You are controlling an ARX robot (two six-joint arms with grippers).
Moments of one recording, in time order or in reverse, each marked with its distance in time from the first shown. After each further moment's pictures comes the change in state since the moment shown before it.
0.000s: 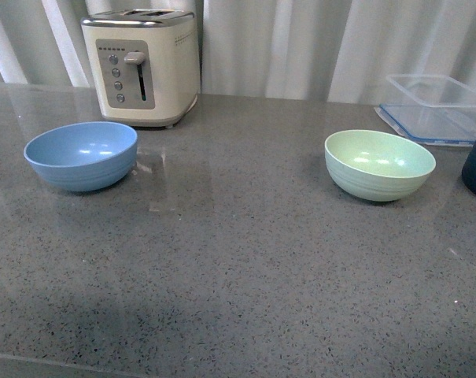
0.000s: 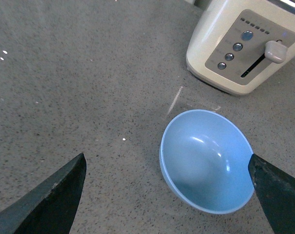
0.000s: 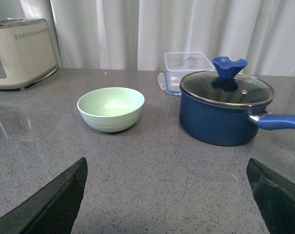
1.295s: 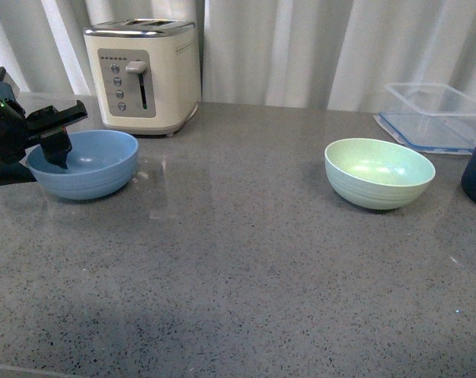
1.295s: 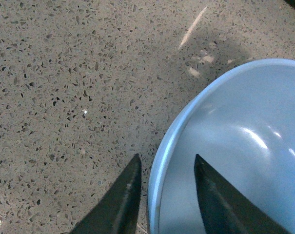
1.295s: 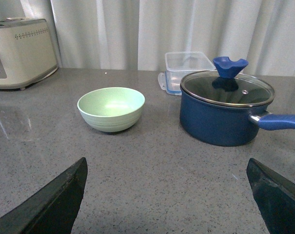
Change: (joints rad) left arm -0.054 0.551 0.374 -0.168 0.045 -0.138; right arm 0.000 0.000 0.000 0.000 0.000 0.000
